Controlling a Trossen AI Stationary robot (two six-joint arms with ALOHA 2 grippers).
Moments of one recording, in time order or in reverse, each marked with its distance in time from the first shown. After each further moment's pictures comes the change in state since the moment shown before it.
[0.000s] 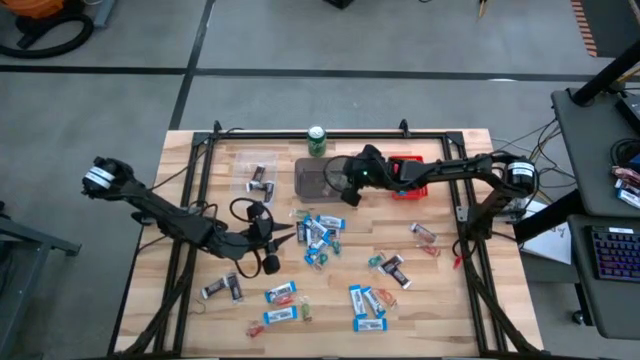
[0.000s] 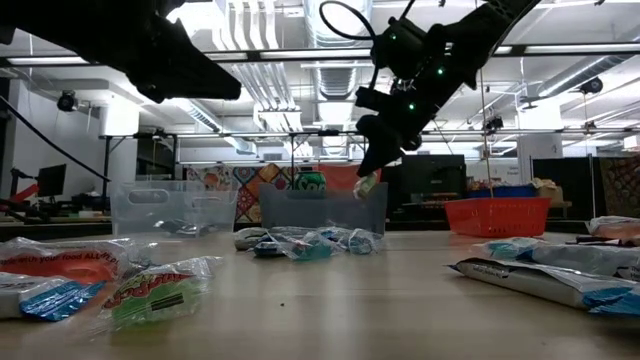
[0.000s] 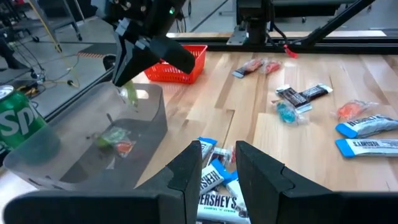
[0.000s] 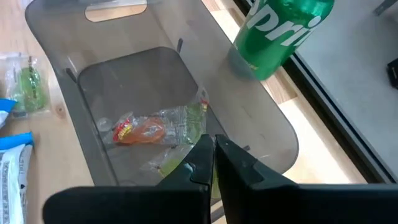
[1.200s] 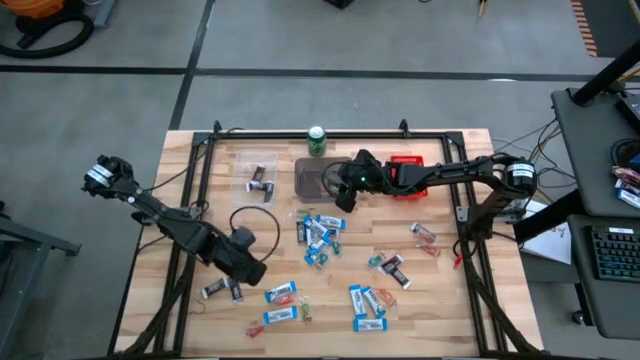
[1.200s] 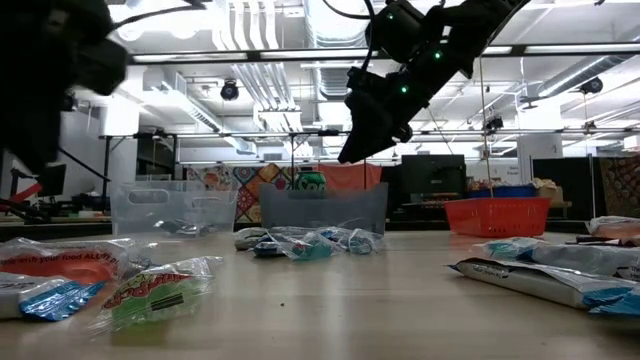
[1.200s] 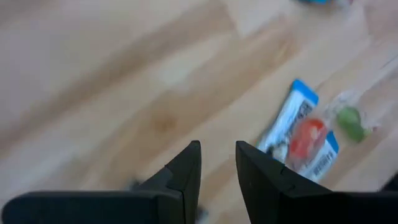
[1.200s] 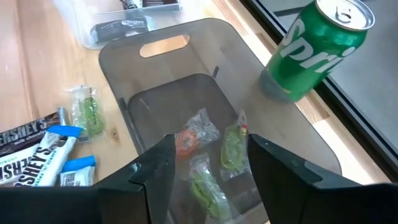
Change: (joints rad) left arm -0.137 0.007 0.259 -1.070 0.605 -1.375; right arm 0.065 0.000 0.045 0.005 -0.027 0.069
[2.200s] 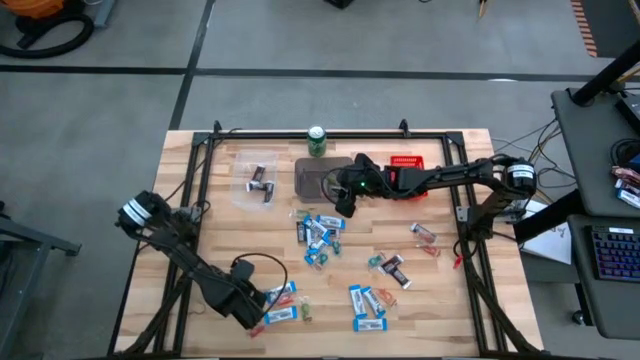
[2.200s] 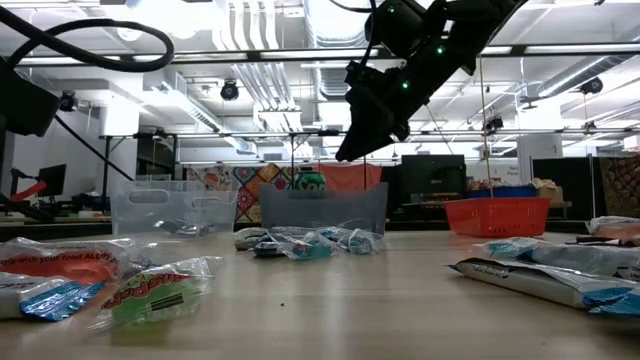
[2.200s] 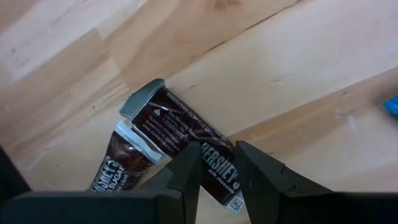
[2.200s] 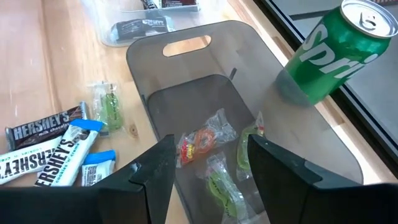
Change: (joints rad) left arm -0.192 0.522 0.269 -0.234 0.130 -0.277; right arm 0.042 -0.001 0.000 0.000 -0.003 -0.009
